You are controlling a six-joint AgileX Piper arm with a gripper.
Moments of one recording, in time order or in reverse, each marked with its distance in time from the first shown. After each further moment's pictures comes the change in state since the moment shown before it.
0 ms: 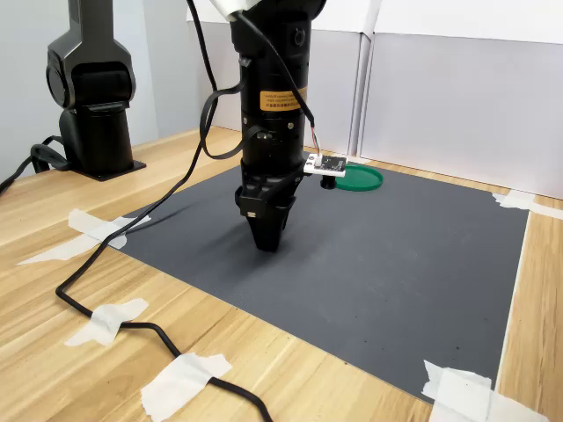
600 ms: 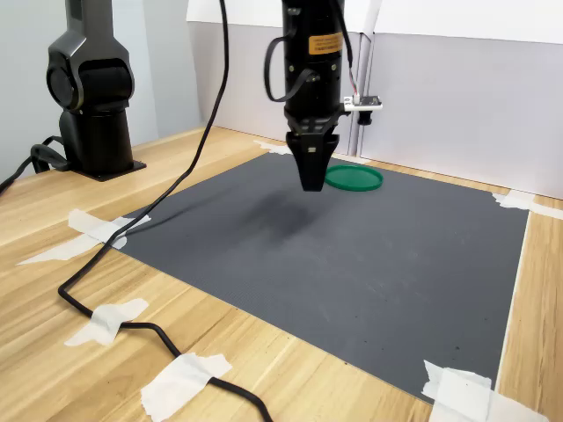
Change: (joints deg) arm 17.4 -6.2 -0.3 3.7 2.6 3.2
